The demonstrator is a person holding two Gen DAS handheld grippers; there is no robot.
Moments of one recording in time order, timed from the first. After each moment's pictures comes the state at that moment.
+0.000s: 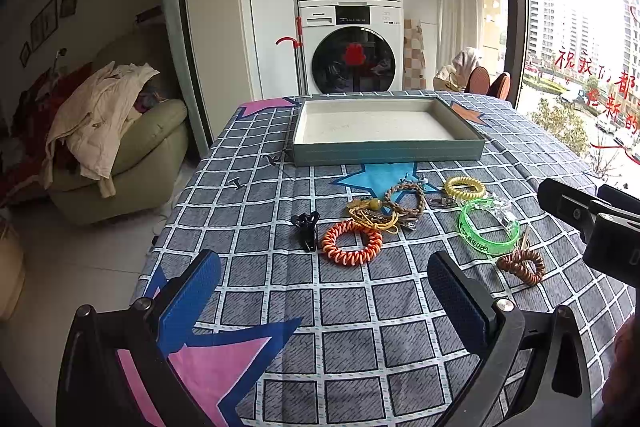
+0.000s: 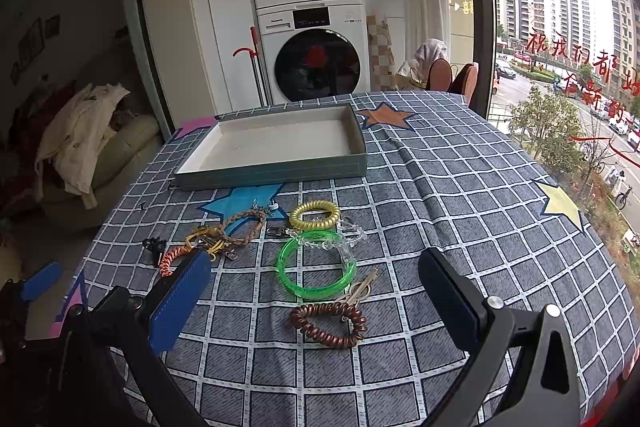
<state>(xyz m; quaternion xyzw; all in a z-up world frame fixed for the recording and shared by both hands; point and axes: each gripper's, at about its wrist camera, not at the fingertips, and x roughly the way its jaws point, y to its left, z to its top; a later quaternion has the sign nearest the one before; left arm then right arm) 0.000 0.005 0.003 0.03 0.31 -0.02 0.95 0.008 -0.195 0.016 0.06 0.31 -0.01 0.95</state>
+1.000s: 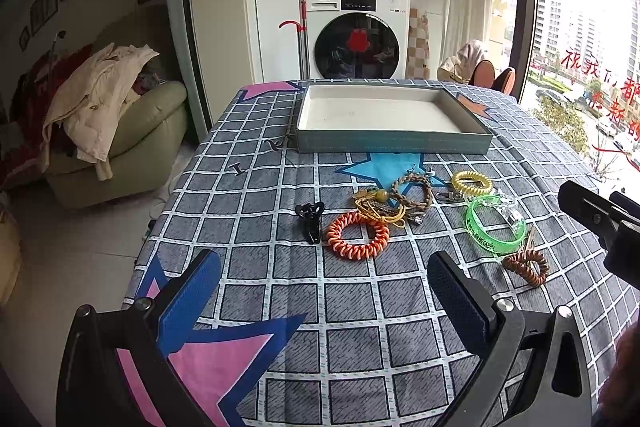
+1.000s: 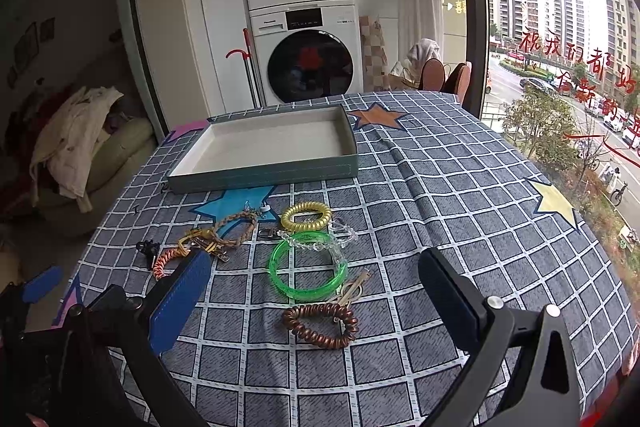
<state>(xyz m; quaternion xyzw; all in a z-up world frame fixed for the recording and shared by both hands) 0.011 0.016 -0.002 0.01 0.34 -0.01 0.94 0.007 -0.201 0.015 0.06 0.30 -0.02 0.95</state>
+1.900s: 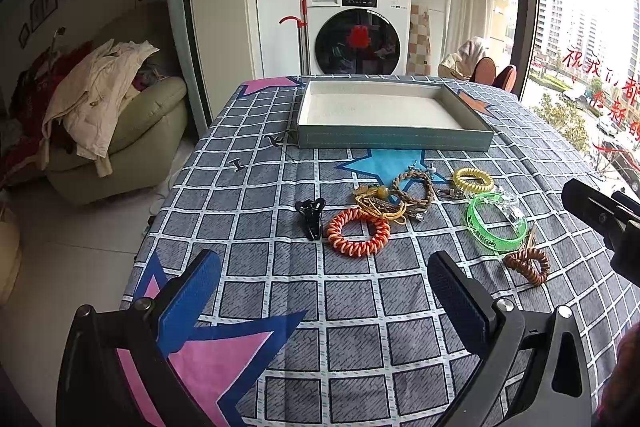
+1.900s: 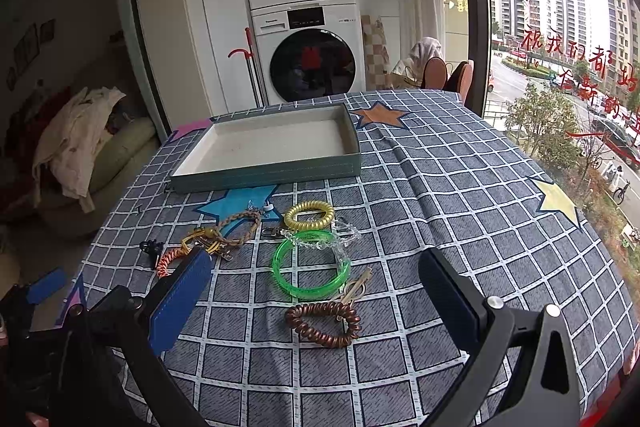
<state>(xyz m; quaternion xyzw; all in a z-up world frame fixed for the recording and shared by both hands) 0.012 0.018 -0.004 0.01 0.35 -0.01 0.94 0.007 -0.201 0.017 0.06 0.30 -0.01 0.95</state>
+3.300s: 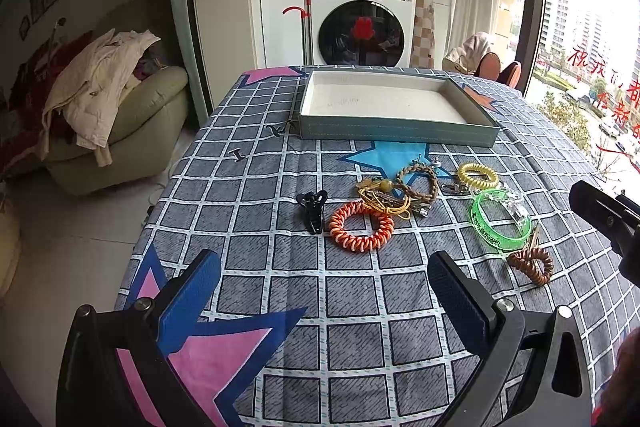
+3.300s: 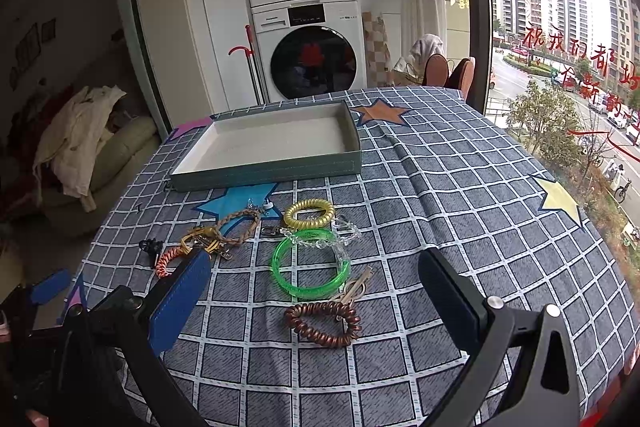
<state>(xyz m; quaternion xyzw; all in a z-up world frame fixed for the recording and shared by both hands) 0.016 0.016 -0.012 0.00 0.36 -0.01 0.93 0.009 -0.201 0.015 0.07 0.31 -0.01 0.95</state>
